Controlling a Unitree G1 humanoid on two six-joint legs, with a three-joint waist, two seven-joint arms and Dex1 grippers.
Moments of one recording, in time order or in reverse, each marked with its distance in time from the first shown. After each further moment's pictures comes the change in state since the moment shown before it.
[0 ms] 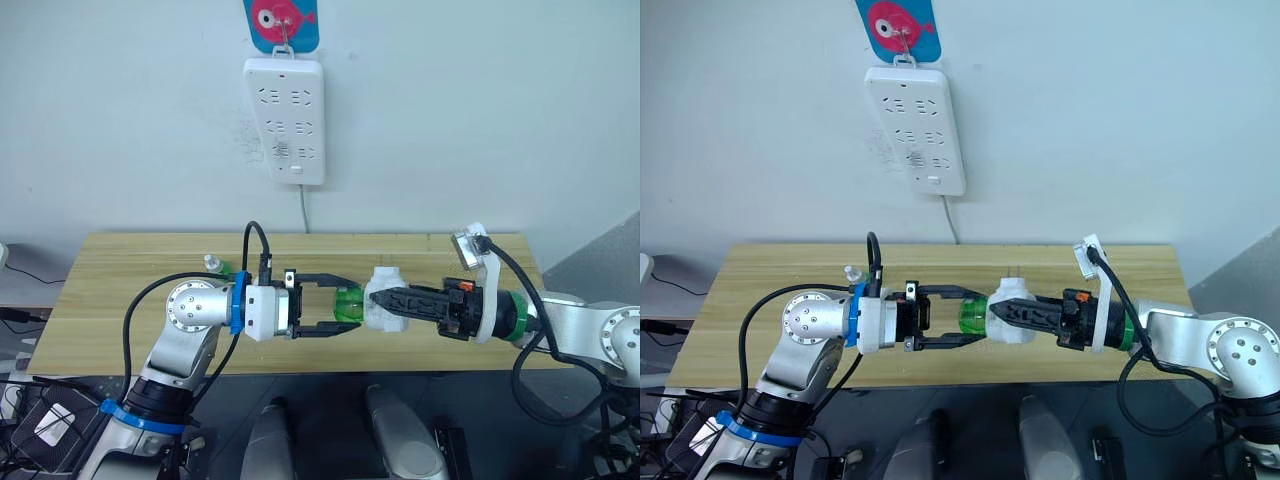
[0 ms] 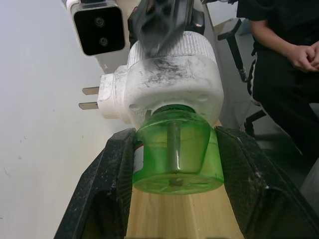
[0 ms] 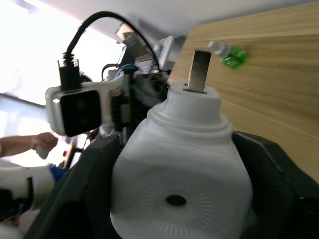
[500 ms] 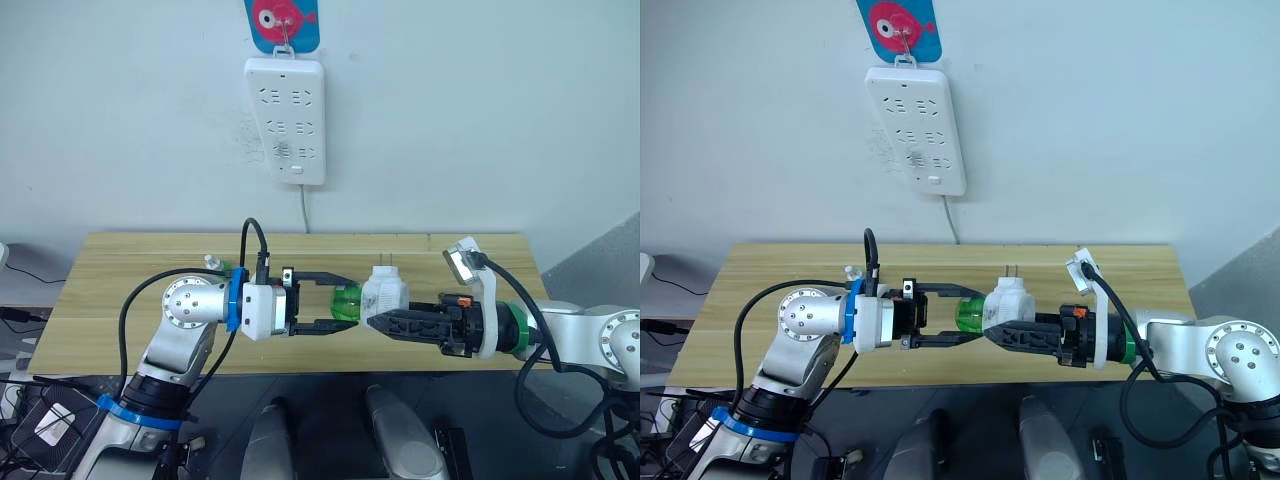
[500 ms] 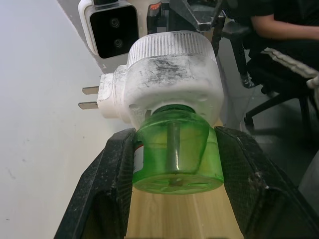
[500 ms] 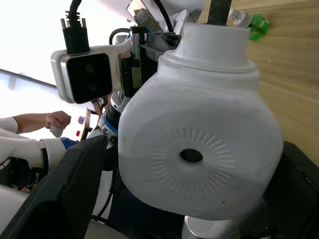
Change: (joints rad) left arm -0.030 0.021 0.002 0.000 -0.005 -0.003 -0.010; right arm 0.016 0.005 0.020 -0.008 0.000 0.022 0.021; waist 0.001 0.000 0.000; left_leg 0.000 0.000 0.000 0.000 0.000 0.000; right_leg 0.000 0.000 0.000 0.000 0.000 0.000
